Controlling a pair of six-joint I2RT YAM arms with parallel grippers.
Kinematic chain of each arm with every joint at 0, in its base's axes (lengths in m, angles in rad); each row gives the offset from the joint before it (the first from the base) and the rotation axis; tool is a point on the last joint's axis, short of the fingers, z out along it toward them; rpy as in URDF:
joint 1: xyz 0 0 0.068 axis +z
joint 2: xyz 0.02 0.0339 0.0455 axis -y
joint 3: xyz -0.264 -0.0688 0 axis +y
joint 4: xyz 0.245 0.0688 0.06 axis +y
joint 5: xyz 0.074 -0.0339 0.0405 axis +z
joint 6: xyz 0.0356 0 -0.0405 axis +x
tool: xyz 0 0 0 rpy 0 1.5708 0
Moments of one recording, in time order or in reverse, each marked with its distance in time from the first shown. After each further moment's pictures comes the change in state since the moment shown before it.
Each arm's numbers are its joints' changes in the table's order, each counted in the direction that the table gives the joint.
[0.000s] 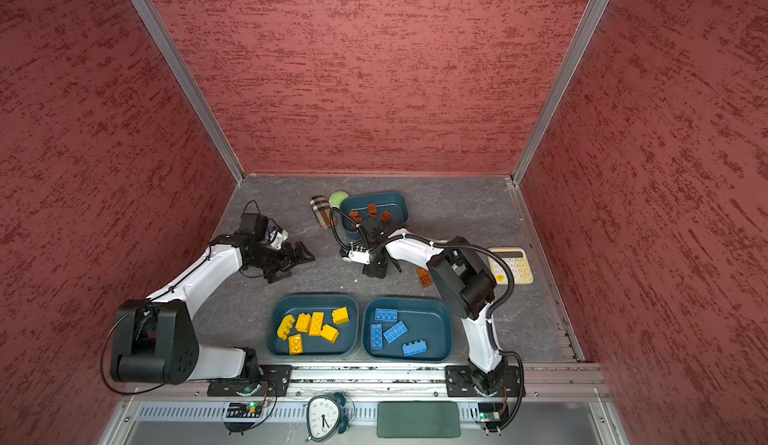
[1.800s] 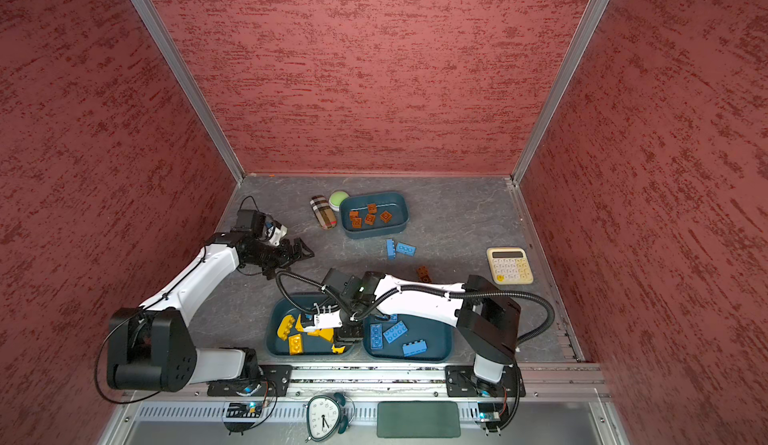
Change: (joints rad) left arm -0.002 0.036 -0.039 0.034 -0.013 0.007; right arm 0.440 0.290 0.183 0.030 0.236 0.146
